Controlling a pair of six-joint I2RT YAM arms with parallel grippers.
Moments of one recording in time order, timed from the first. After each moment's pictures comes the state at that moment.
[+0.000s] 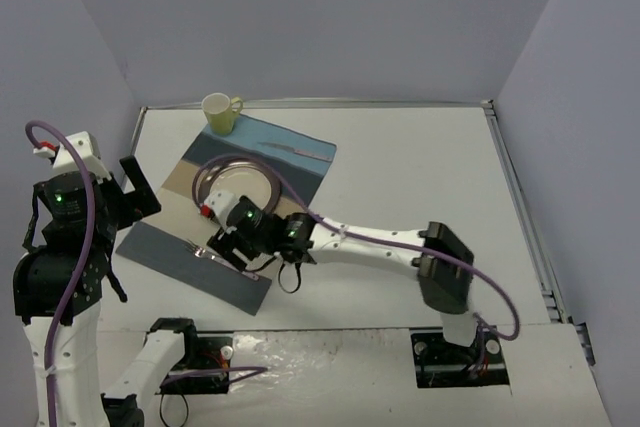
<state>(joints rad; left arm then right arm) -0.02 0.83 1.51 -1.16 -0.30 -0.24 1.22 1.90 1.55 -0.32 0.19 0.07</state>
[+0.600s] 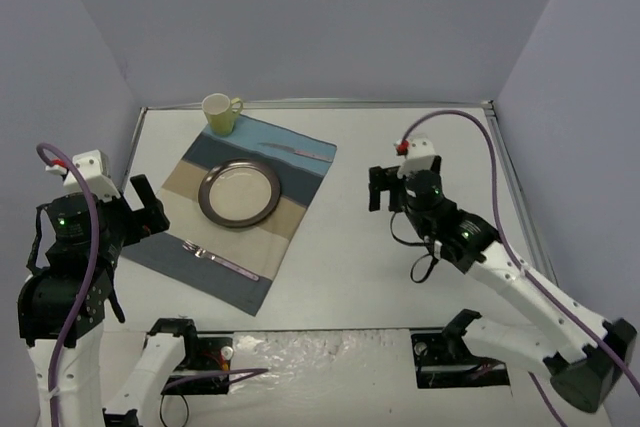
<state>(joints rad) -0.02 0.73 1.40 -1.15 -0.19 -0.22 0.69 0.98 0.91 -0.32 0.44 0.20</state>
